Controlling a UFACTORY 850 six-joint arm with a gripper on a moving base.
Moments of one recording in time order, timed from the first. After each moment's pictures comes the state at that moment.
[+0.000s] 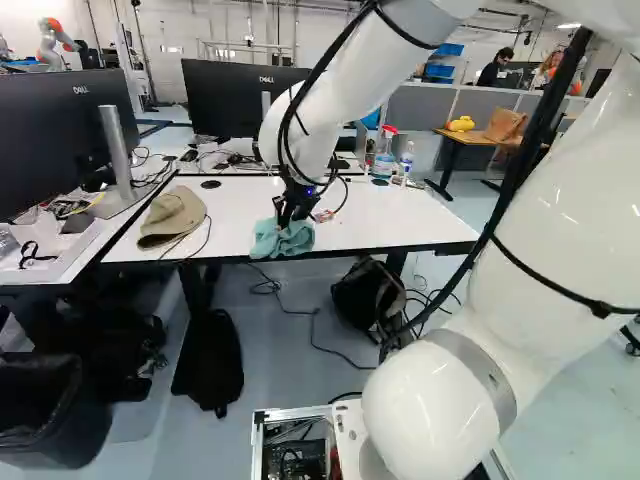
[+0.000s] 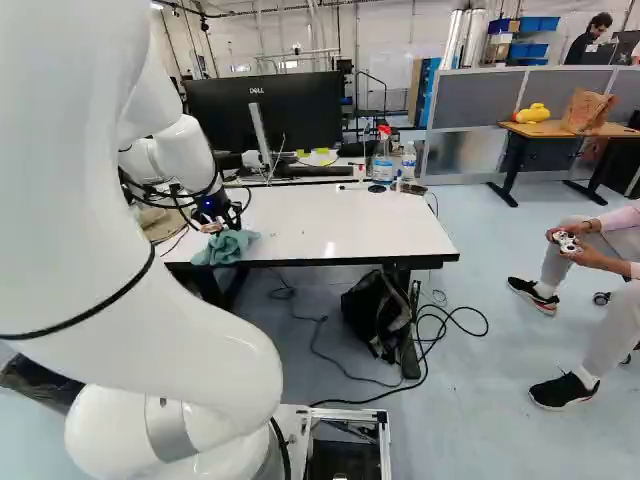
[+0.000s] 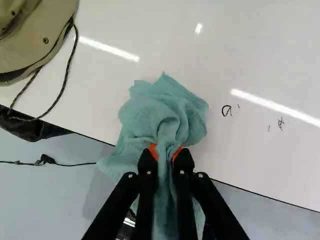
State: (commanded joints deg) arm 21.9 2.9 -42.1 2.0 -22.1 0.0
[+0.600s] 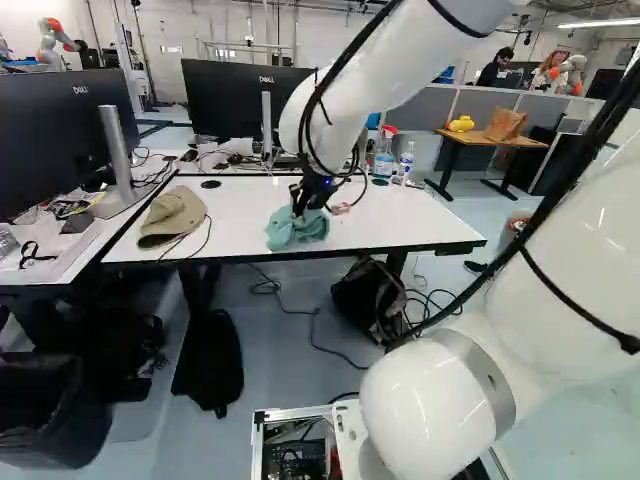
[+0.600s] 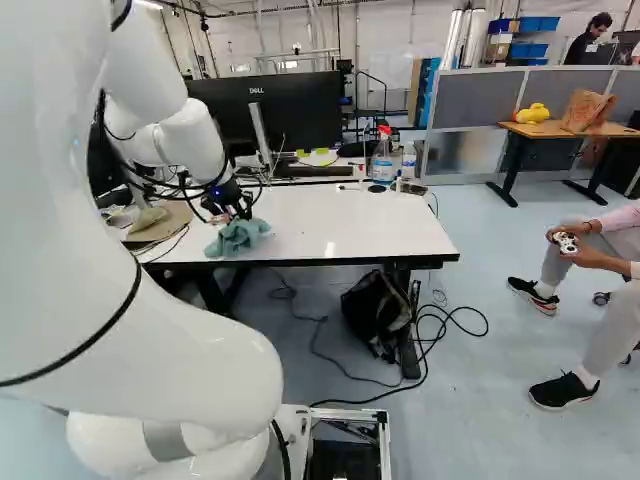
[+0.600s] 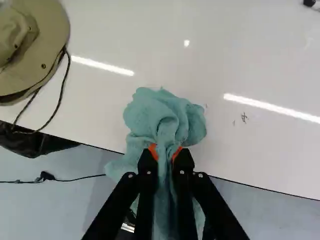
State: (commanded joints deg) arm 16.0 9.8 -40.0 2.0 -22.1 0.0
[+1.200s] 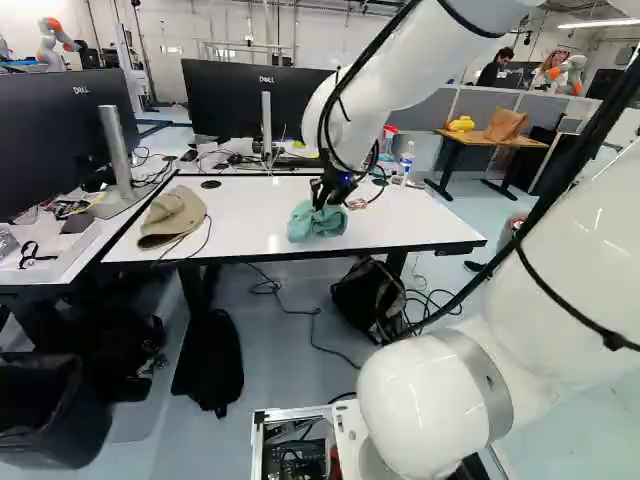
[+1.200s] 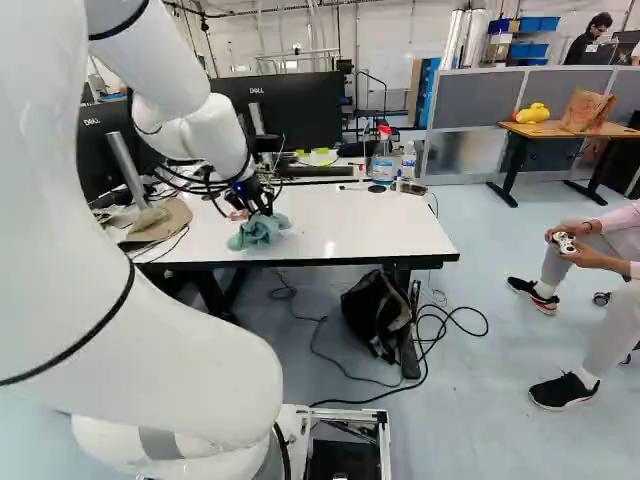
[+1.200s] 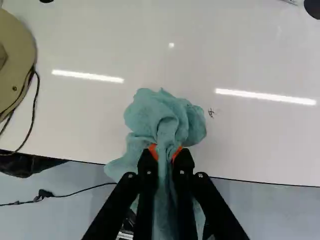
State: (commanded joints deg) arm 8.3 8.2 -41.5 2.0 -22.1 0.0
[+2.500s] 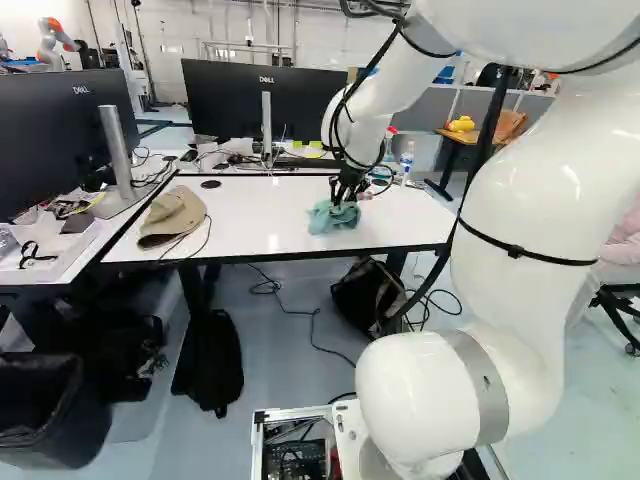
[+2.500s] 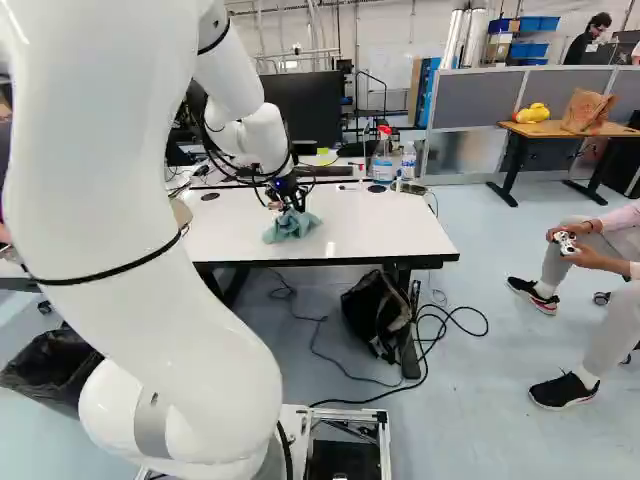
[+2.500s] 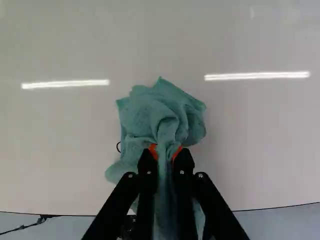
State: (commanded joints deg) arm 0.3 -8.2 -53.2 2.0 -22.1 0.0
